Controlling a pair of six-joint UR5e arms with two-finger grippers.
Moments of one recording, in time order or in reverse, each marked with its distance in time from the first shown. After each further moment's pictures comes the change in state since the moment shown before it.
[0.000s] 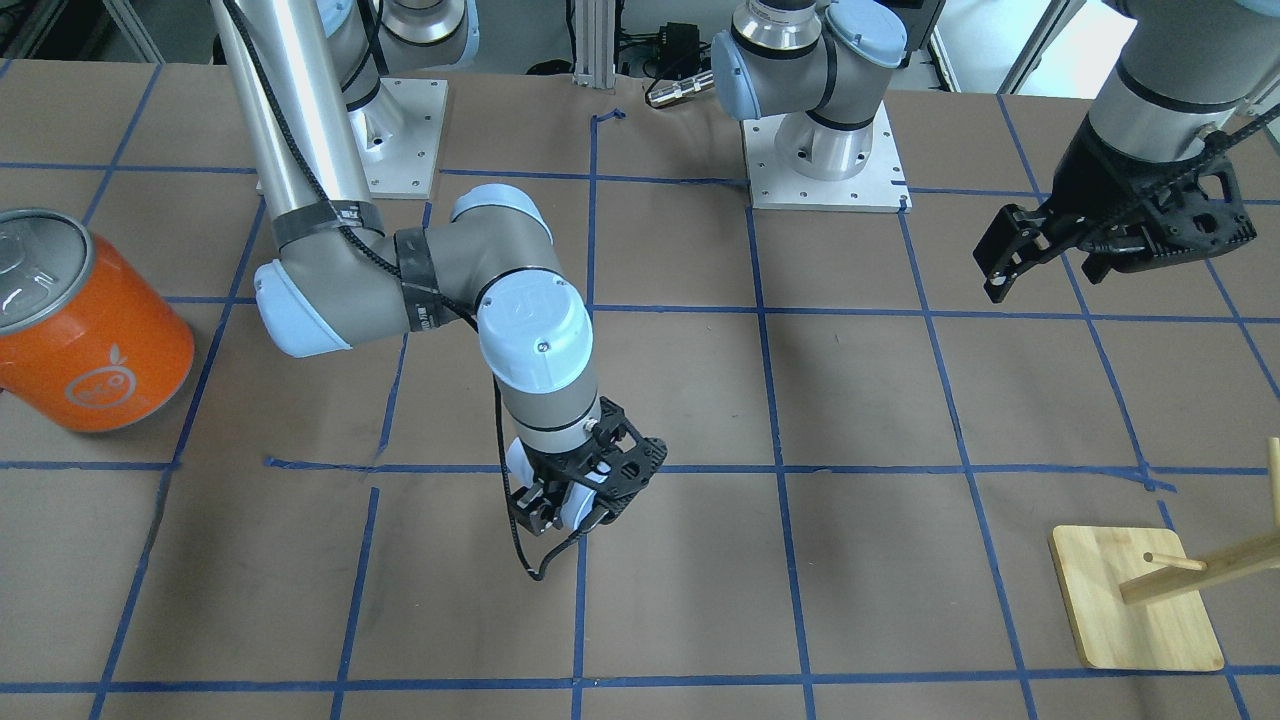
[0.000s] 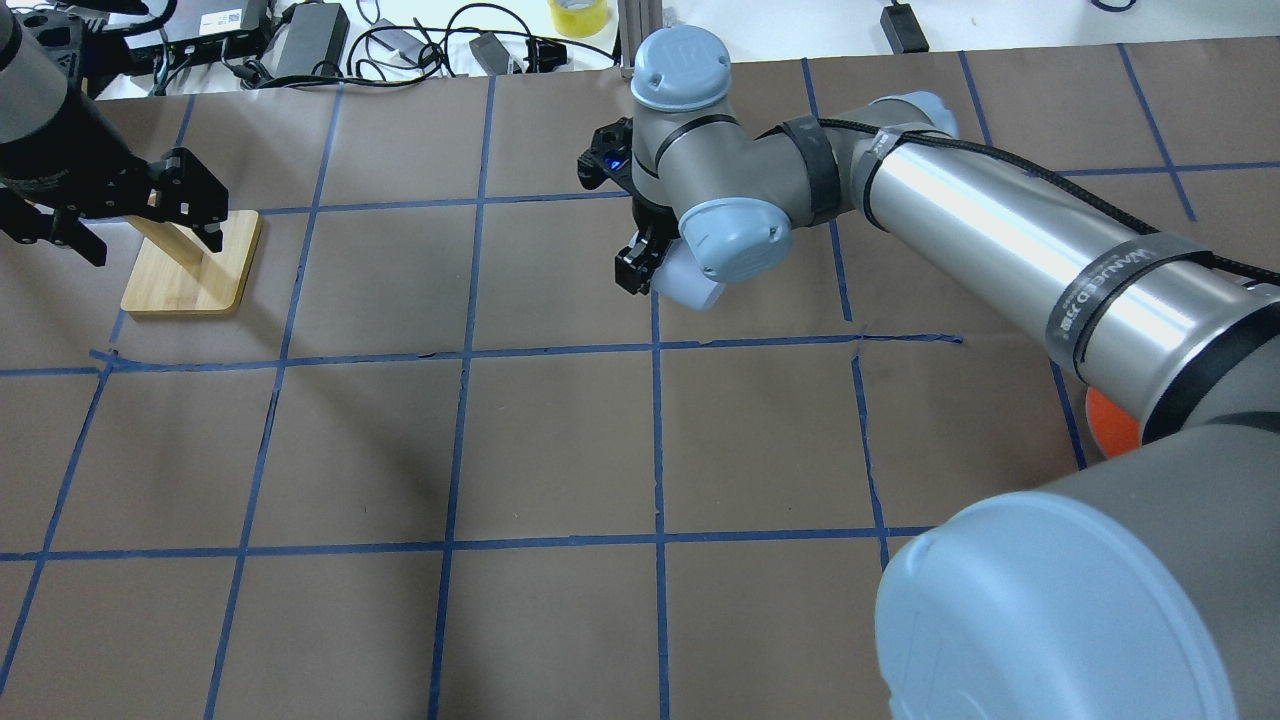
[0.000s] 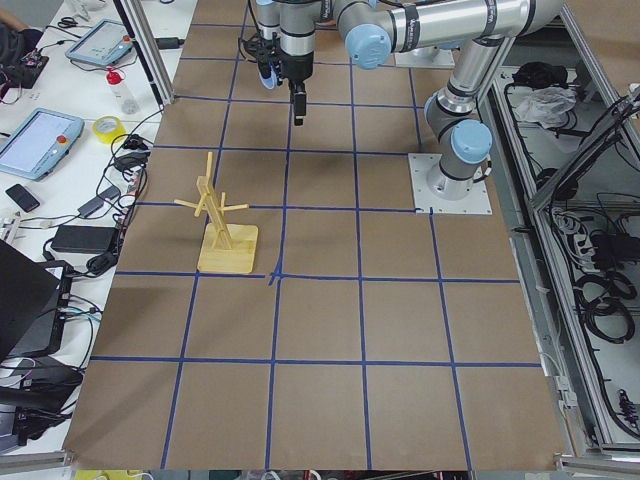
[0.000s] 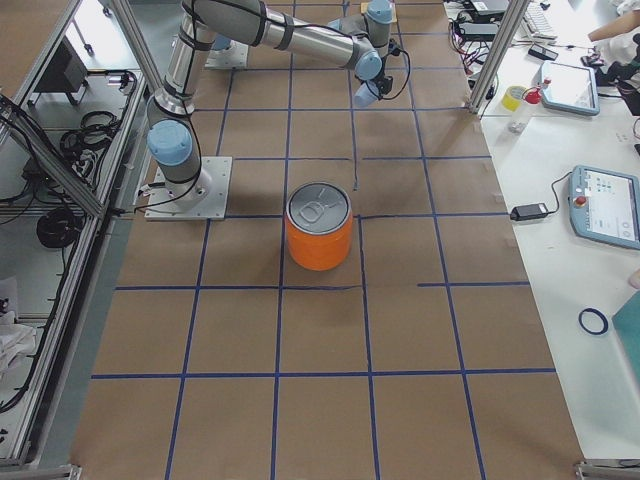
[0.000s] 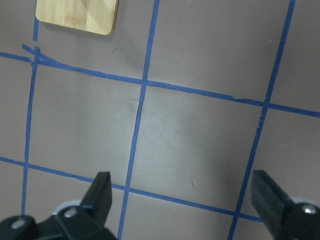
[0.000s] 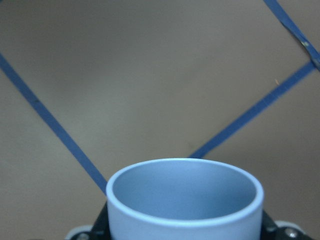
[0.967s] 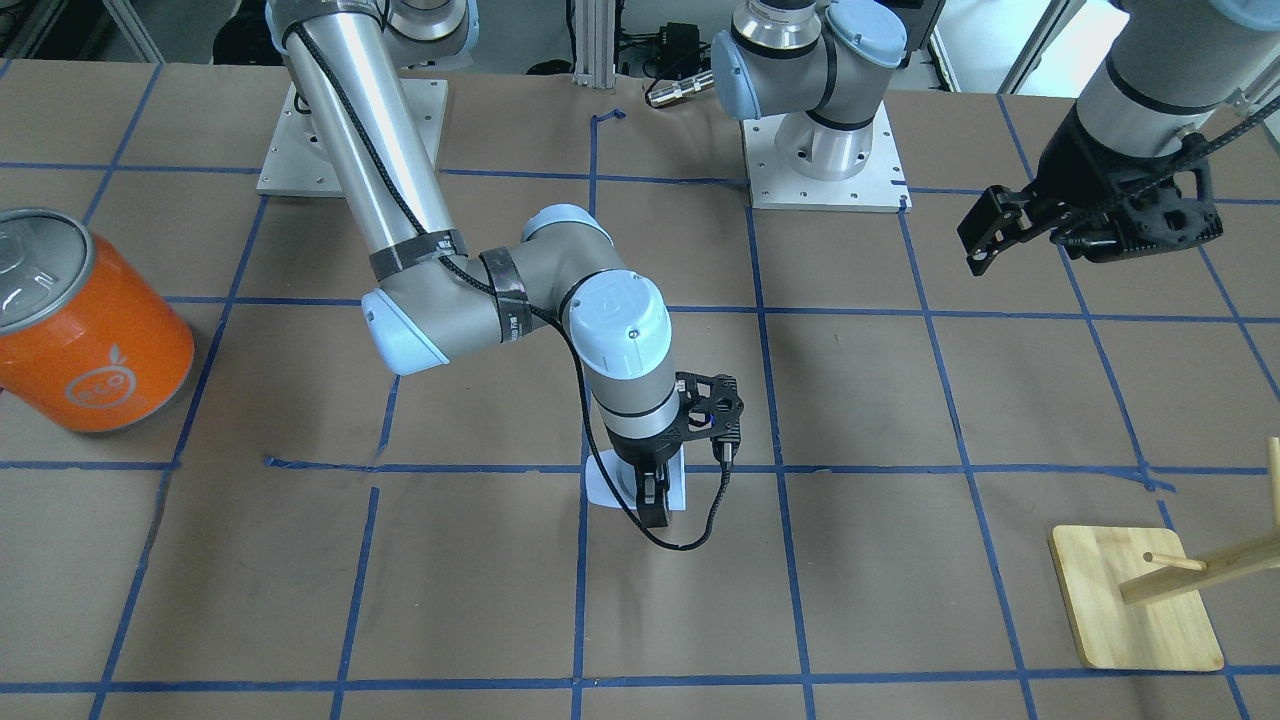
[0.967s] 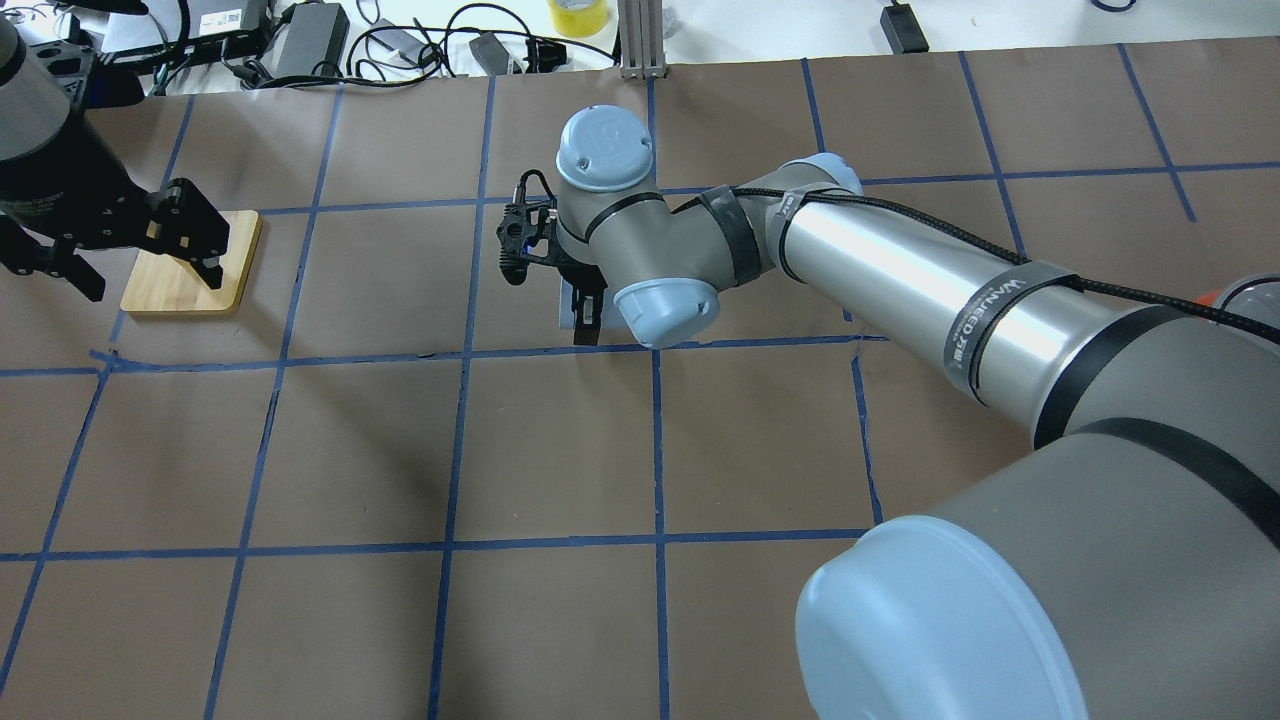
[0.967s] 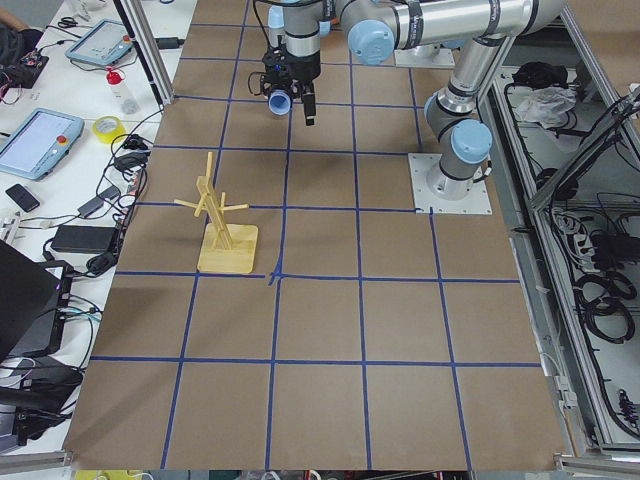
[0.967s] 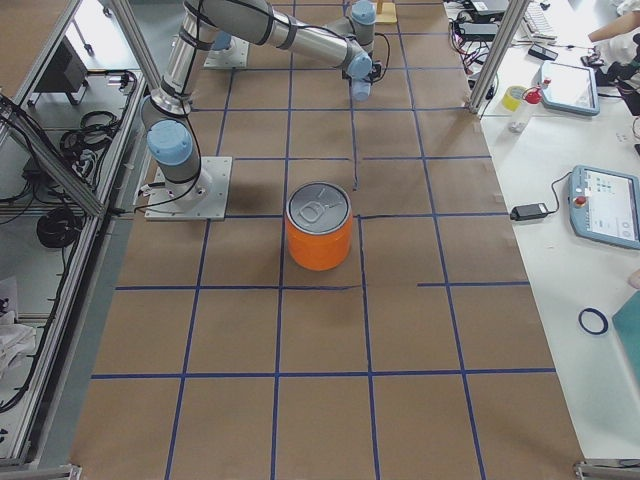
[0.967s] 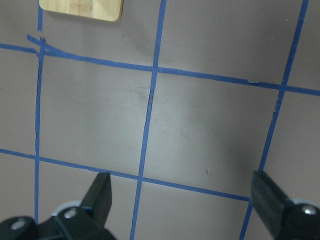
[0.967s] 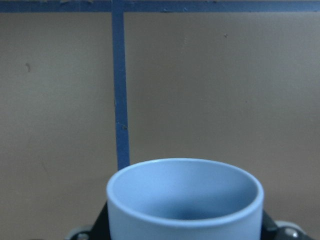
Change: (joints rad) left arm -0.001 0.004 0.012 -0.134 0.010 0.007; right arm 0.094 0.084 0.023 -0.177 0.051 -0.503
